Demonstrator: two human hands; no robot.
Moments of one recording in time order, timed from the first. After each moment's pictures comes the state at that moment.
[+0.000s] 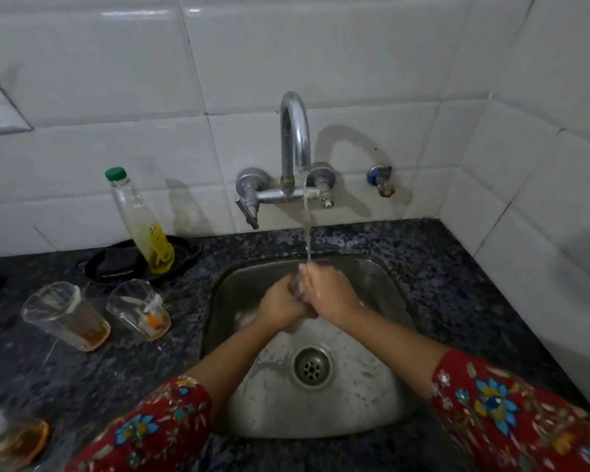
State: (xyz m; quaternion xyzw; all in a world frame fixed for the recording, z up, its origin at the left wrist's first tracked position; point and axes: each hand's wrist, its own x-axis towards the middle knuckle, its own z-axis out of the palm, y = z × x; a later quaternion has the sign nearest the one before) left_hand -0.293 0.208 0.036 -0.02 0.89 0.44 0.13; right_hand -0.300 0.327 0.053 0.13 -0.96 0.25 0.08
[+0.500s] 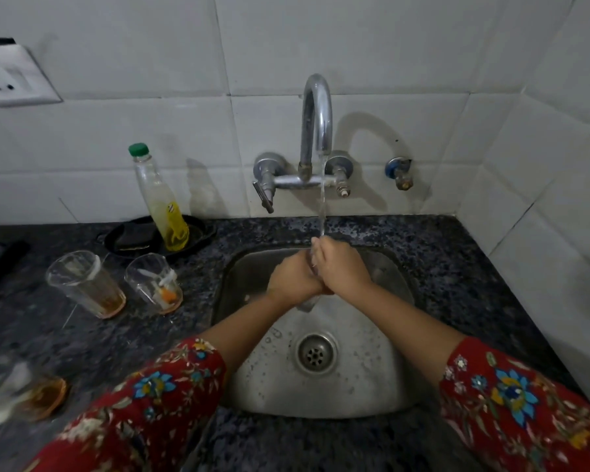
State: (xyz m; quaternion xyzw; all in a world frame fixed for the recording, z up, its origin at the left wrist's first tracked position) left_hand -0.297 0.219 0.056 0.05 0.93 0.36 0.03; right_hand -0.308 0.325 0.069 0.12 -0.95 0.28 0.10
